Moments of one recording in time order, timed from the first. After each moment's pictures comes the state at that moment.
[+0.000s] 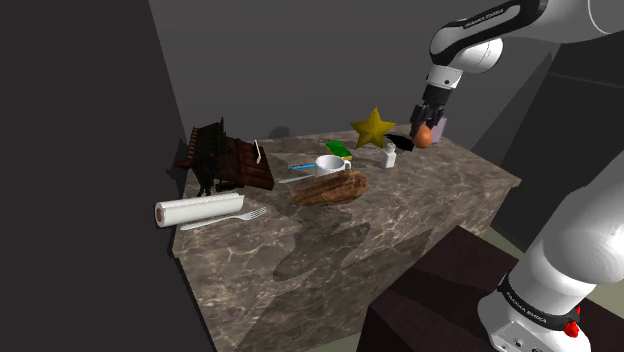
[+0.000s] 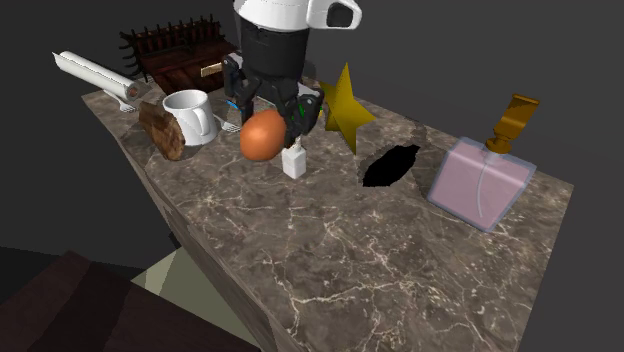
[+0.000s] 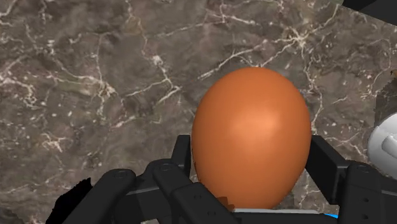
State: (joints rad) arm 0.00 -0.16 -0.46 -2.15 0.15 1.95 -0.44
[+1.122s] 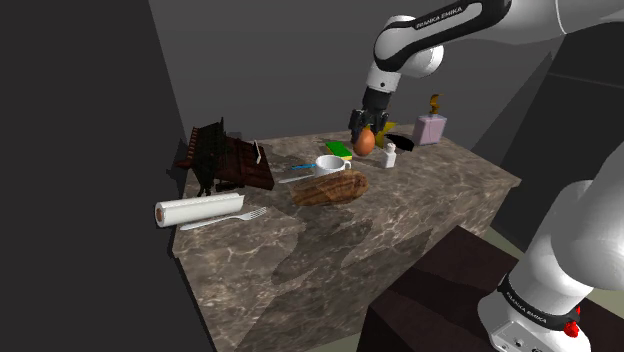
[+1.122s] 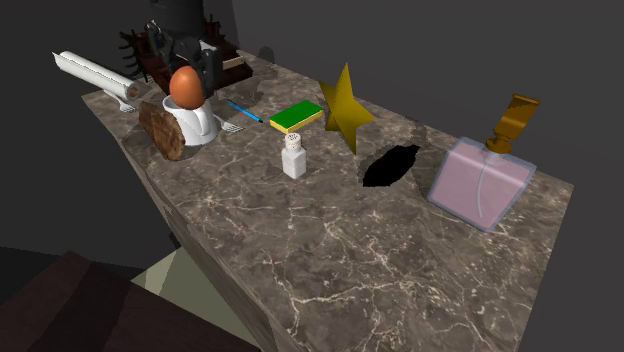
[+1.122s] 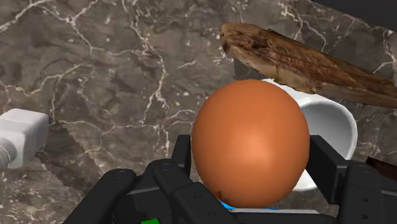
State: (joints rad) arm 0.19 -0.10 -0.22 -2.11 0.22 2.04 -0.06
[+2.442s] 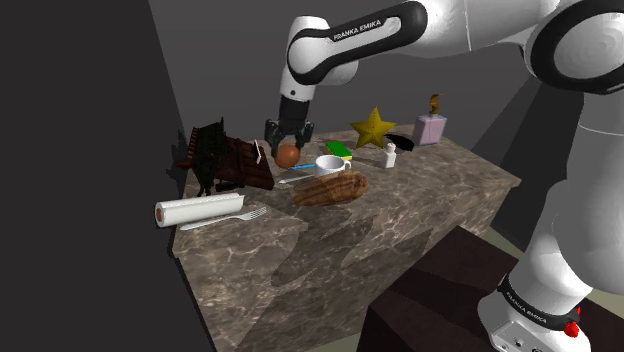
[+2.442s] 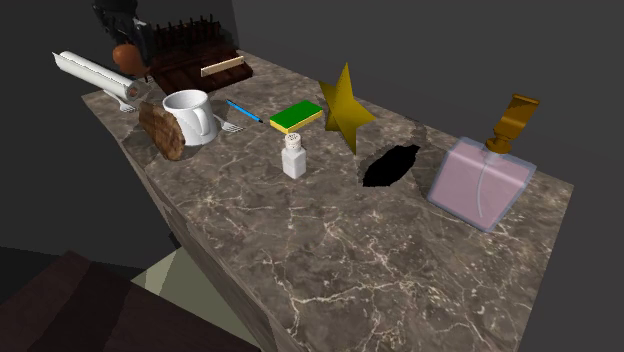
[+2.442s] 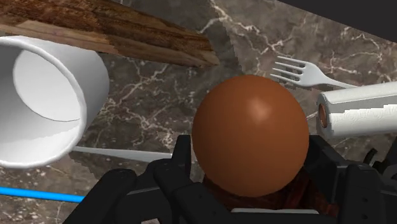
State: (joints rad) arm 0.38 0.25 -0.04 -1.69 0.22 2.05 0.33
